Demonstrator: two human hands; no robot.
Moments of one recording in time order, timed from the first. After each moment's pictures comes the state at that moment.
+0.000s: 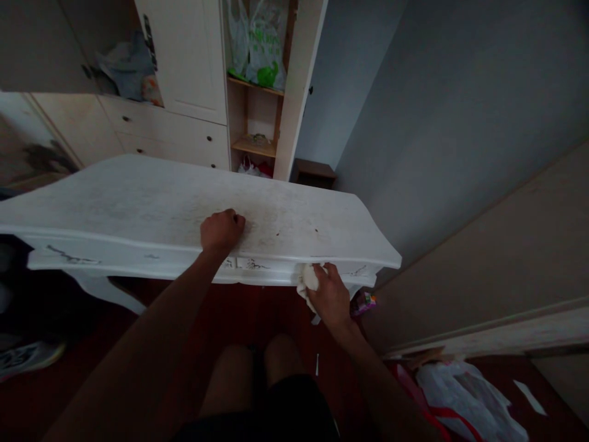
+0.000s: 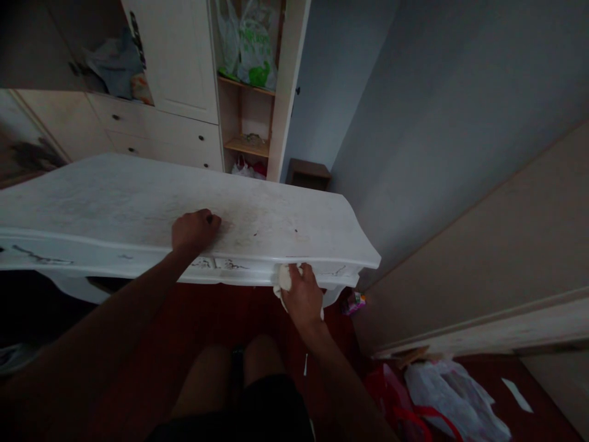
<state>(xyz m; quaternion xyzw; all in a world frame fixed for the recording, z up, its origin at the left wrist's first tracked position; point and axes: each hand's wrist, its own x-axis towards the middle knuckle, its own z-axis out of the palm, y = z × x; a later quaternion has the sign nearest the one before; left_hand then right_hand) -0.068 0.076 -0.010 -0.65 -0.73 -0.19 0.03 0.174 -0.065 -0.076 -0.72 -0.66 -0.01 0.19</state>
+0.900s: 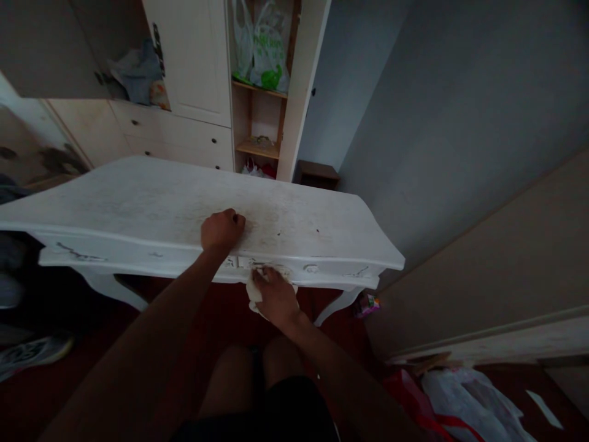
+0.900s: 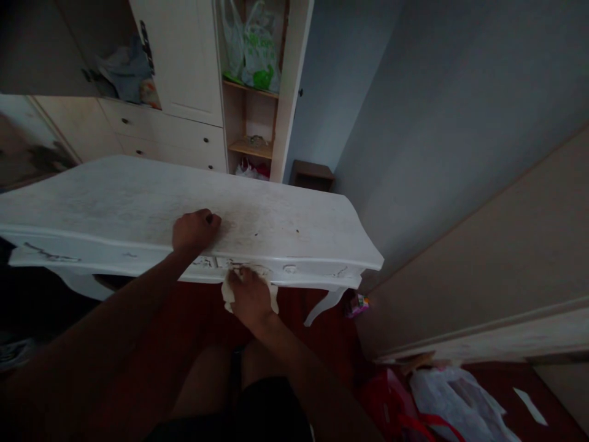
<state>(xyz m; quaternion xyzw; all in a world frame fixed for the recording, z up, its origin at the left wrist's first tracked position) -0.070 0.074 -0.015 -0.65 -0.73 -0.20 0.05 0.085 -0.038 -0.105 -0.53 -0.83 0.05 0.12</state>
